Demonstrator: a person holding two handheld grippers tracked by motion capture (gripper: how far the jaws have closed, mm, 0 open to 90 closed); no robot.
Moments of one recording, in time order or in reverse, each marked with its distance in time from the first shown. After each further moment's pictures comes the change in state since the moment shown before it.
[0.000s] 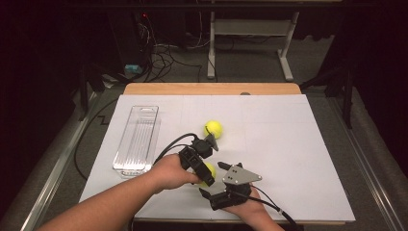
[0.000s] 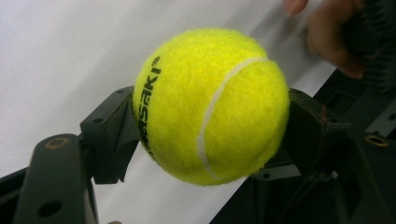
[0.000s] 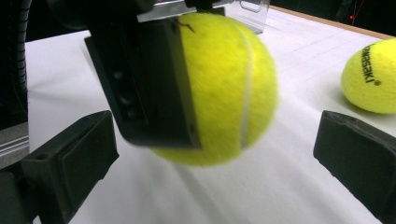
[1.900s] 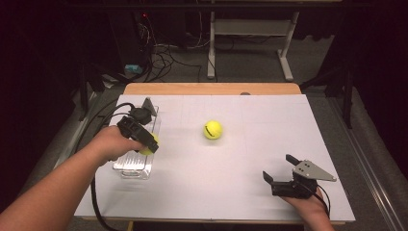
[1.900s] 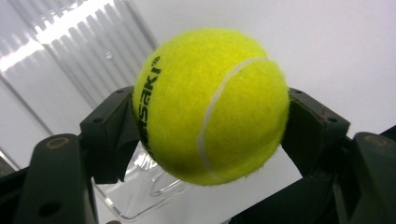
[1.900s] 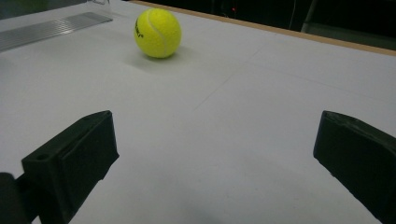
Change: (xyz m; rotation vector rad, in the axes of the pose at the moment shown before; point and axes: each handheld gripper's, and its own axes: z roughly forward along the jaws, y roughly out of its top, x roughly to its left) left arm 0.122 -0.073 -0.086 -0.010 0.163 -0.315; right arm -0.096 -0.046 -0.121 -0.012 -0.355 0.122
